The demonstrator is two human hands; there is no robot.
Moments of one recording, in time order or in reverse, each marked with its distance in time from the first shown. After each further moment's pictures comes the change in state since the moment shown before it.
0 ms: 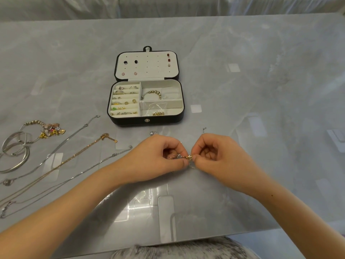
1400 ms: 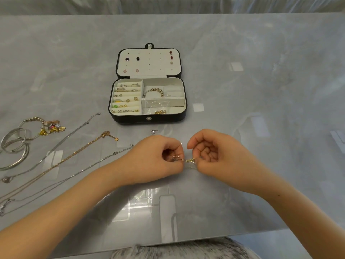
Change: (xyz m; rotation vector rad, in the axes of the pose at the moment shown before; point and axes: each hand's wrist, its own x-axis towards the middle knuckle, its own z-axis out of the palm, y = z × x) left_hand -0.003 0.001 -0.002 0.178 -0.004 -0.010; right_hand 0.003 -0.007 -0.001 -0.017 -0.098 -0.009
